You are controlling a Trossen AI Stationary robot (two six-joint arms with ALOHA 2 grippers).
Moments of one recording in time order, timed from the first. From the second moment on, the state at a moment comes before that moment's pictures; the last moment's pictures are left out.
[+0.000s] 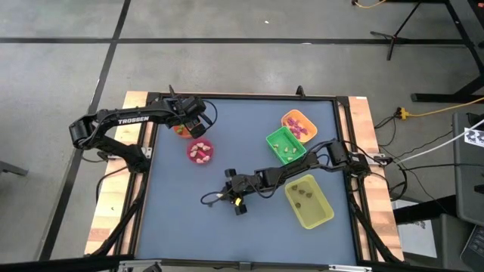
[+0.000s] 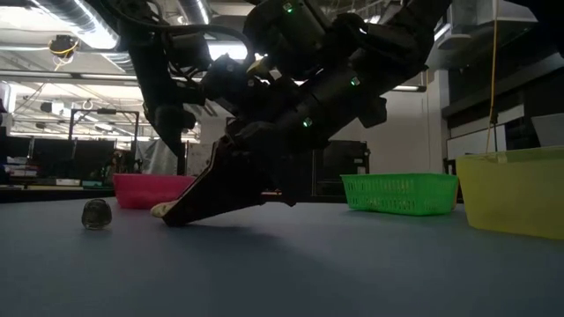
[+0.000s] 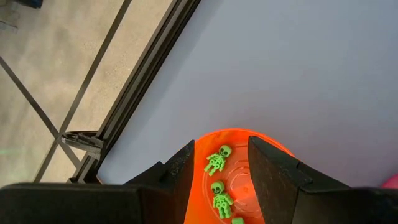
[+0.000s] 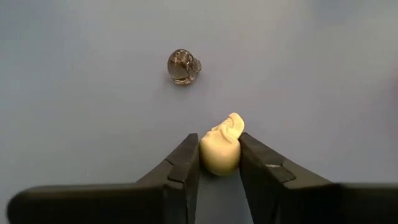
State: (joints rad) left arm 0.54 1.34 0.85 -0.62 -0.45 0.06; right arm 0.22 2.23 1.32 0.29 -0.03 -0.16
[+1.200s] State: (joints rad) left arm 0.54 1.34 0.85 -0.61 -0.46 0.11; right arm -0.04 2.23 1.49 0.31 -0.01 -0.16
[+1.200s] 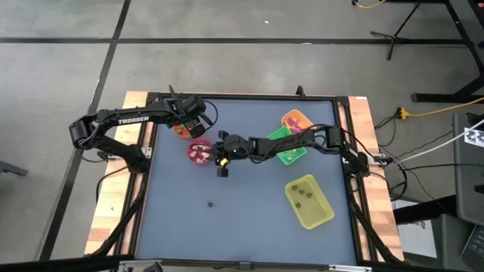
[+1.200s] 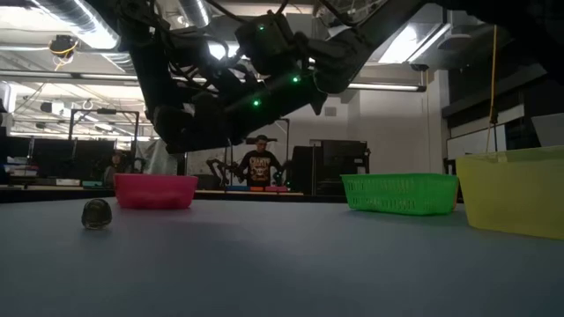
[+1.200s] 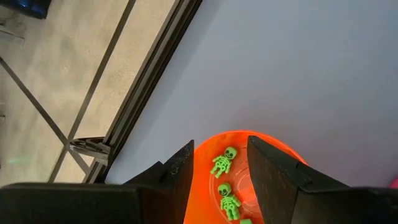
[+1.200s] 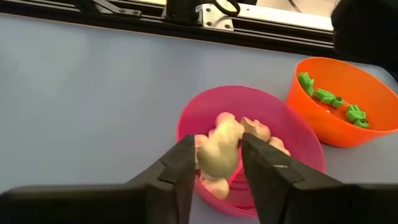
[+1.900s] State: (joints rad) left arm 0.46 1.34 0.97 -0.63 -0.45 0.17; right arm -0.04 2.21 1.49 0.23 0.07 -0.16
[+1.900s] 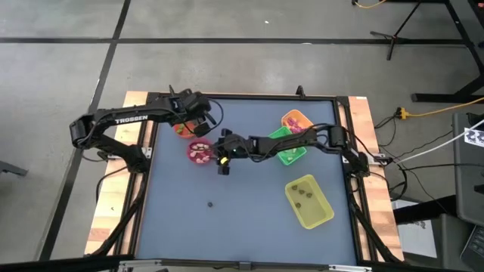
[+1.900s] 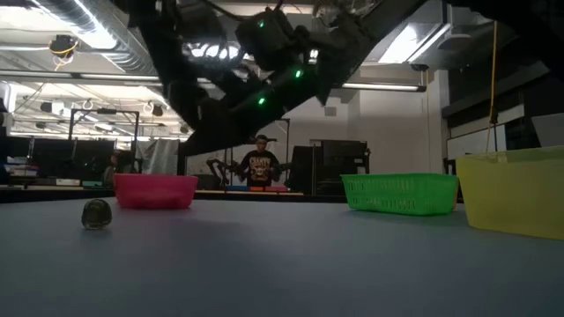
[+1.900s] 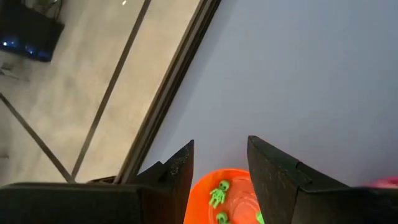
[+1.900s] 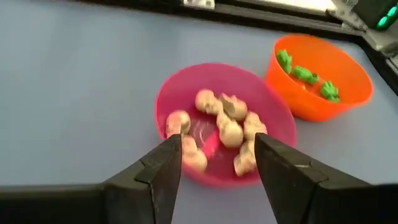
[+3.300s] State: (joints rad) left arm -0.29 1.23 0.85 -0.43 -0.03 -0.23; right arm -0.04 1.41 1.49 -0.95 0.24 -0.08
